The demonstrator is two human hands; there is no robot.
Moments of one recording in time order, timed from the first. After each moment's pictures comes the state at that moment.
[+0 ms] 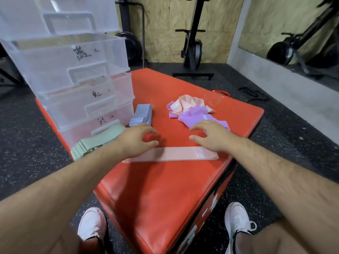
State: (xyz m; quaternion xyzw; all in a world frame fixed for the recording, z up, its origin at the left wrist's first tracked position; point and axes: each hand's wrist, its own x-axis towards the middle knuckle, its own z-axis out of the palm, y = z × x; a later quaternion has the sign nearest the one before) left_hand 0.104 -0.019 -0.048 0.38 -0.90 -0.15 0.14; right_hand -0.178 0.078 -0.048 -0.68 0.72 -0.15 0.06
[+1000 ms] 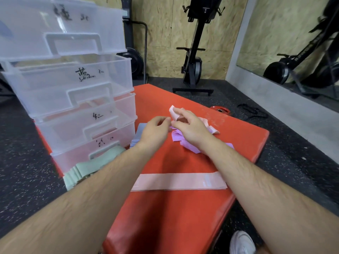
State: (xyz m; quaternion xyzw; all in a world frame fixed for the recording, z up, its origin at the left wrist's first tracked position) left_hand 0.018 -0.051 -0.006 0.44 -0.64 -0.48 0.41; right_hand -0.107 -0.002 0.009 -0.55 0.64 -0.47 0.26
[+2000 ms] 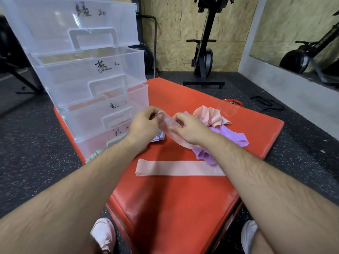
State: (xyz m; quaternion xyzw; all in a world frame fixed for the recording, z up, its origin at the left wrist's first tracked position) left_hand 0.086 -0.041 0.000 0.45 -0.70 -0.35 0.43; right_hand -0.084 -0.007 -0.013 -0.67 0.65 -0.31 0.17
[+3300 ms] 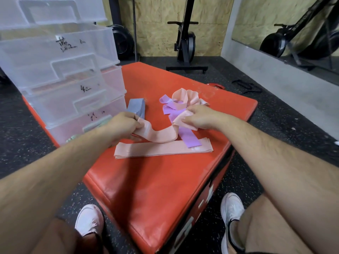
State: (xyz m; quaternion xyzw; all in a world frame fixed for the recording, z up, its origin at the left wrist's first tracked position) left_hand 0.091 -0.018 -0.019 0.51 -0.65 -0.52 0.22; right_hand -0.166 0.052 -0.012 -0.60 0.74 -0.18 0.24
